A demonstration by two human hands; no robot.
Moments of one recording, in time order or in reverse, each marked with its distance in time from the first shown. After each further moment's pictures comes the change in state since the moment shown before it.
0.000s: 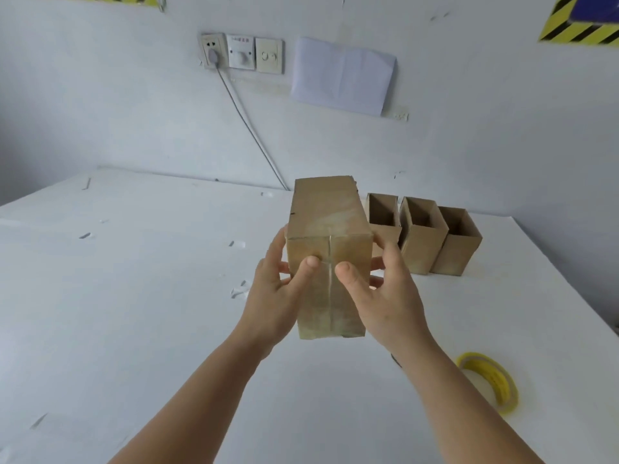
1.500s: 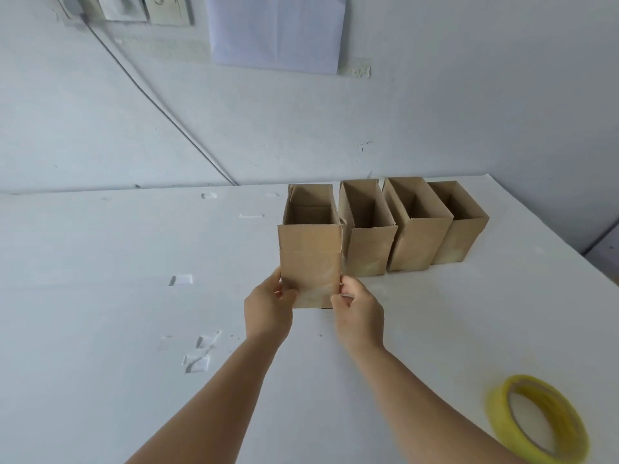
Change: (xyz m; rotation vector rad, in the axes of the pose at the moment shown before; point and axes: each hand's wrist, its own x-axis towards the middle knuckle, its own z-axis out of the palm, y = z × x) left_hand 0.174 -0.154 0.034 0.463 -0.017 -0.246; right_hand 0.126 0.156 0.098 -0.197 0.217 0.396
